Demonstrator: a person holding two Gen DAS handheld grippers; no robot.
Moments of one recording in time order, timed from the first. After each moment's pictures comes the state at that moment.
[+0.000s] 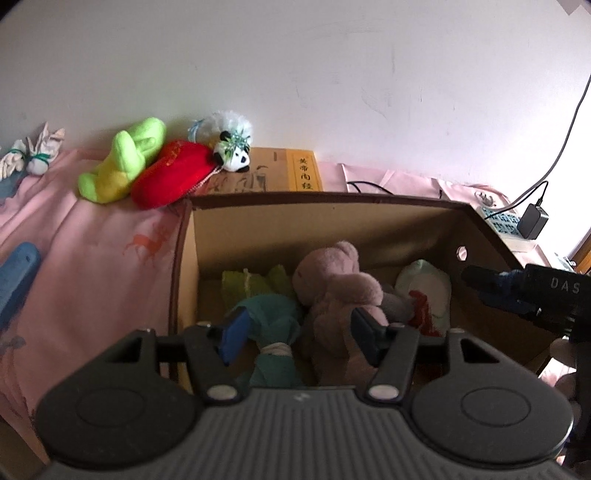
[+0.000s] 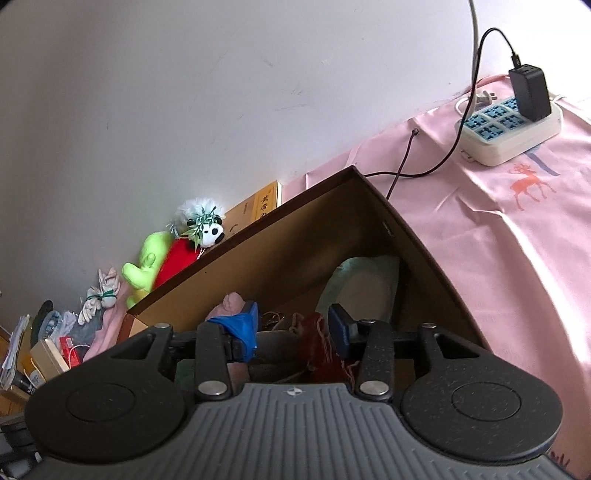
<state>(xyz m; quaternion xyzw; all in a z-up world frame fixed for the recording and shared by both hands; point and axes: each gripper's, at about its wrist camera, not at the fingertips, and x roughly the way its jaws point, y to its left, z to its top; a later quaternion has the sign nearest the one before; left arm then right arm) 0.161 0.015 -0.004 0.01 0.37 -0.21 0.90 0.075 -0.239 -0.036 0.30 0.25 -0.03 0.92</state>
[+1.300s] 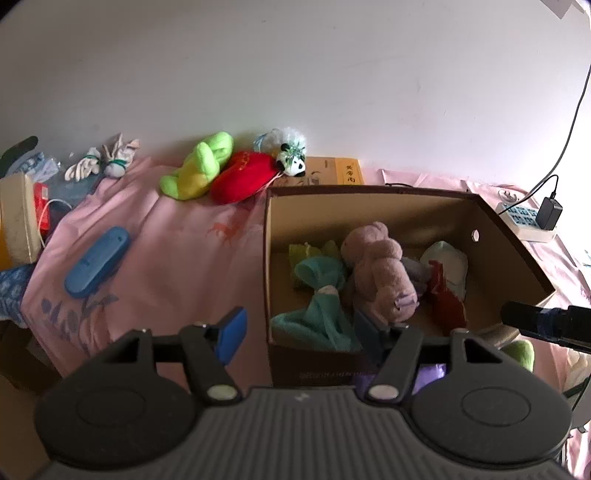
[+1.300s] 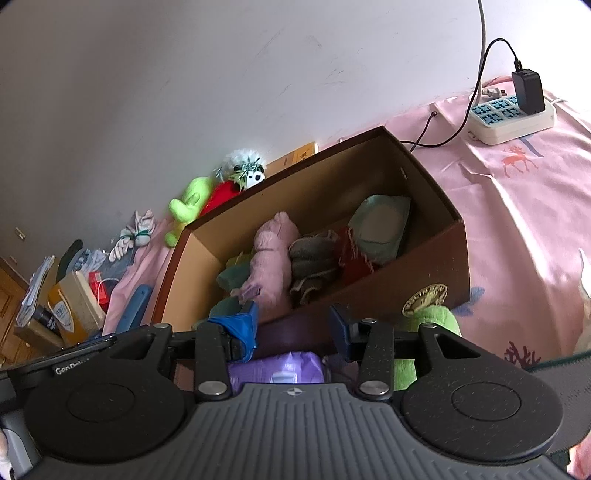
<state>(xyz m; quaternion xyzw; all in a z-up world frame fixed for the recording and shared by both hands) 0.066 0.056 0.031 0.03 0.35 -0.13 0.93 -0.018 -0.193 -0.023 0.26 0.28 0.02 0.92</state>
